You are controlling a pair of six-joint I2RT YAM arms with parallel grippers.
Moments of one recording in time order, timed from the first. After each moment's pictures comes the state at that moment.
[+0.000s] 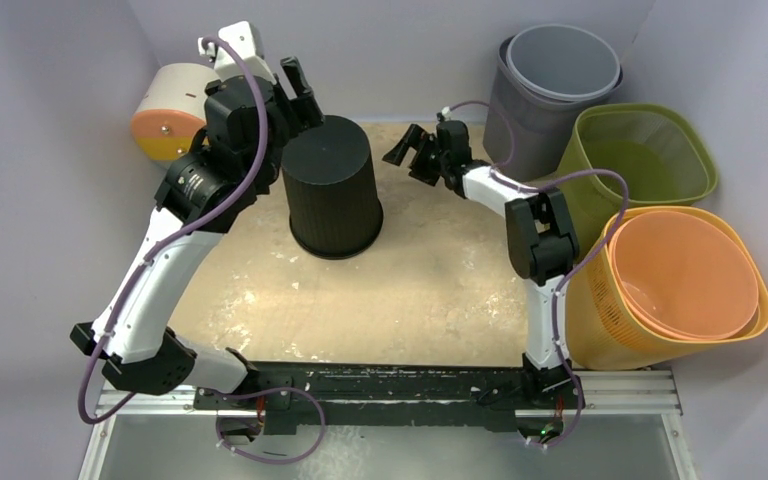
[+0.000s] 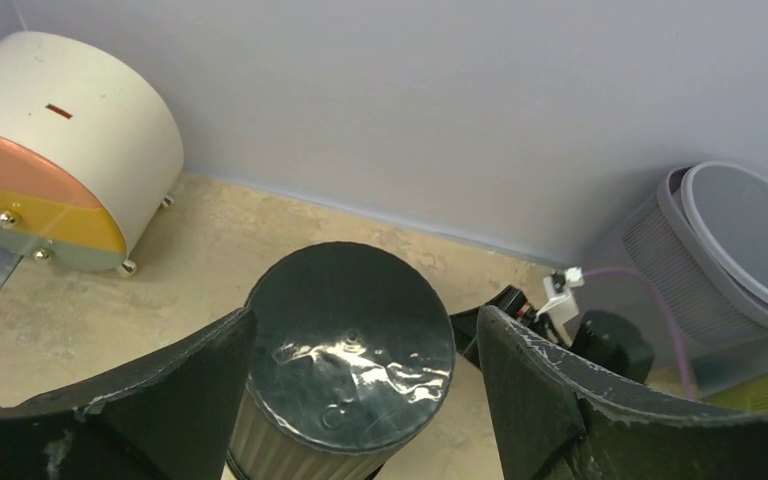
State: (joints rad) left arm -0.67 1.40 1.99 -0.72 -0.73 -0.39; right arm 0.35 2.18 1.56 0.14 -0.29 0.83
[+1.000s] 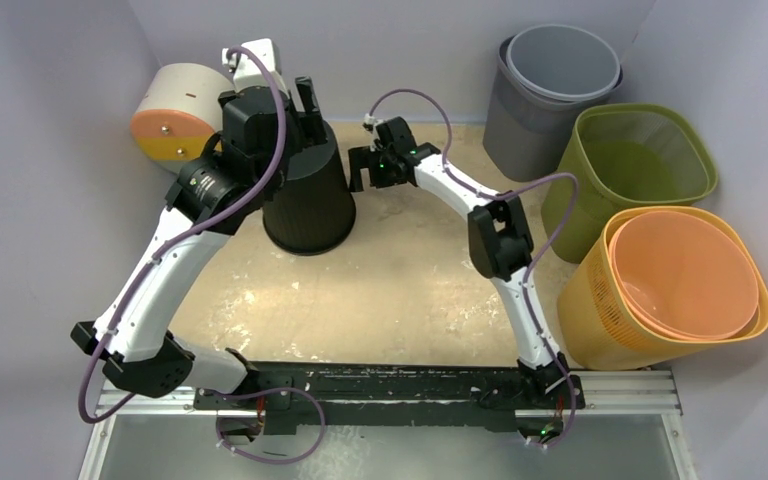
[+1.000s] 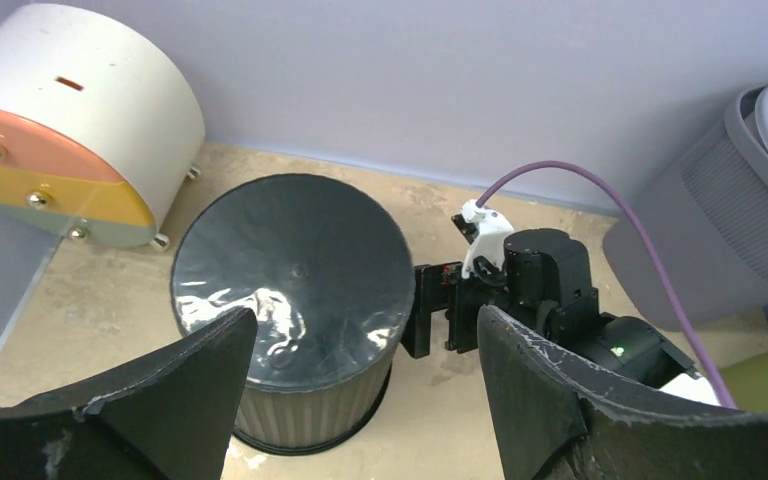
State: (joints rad) left arm -0.67 1.39 1.90 -0.77 -0.69 -0.37; right arm 0.56 2.34 2.03 -0.49 -0.12 0.27
